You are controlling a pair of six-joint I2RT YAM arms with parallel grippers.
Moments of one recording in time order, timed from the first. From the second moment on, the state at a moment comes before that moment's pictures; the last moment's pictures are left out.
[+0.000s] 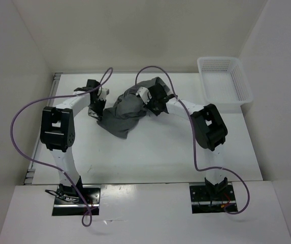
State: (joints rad) left arm -0.12 1.96 1.40 -0.68 0.08 0.07; right arm 0.54 2.06 1.44 -0.29 -0.03 -0.45
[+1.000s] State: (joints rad) left arm -0.08 1.47 1.51 -0.77 -0.26 0.07; right arm 0.45 1.62 1.58 -0.53 0.03 -0.73
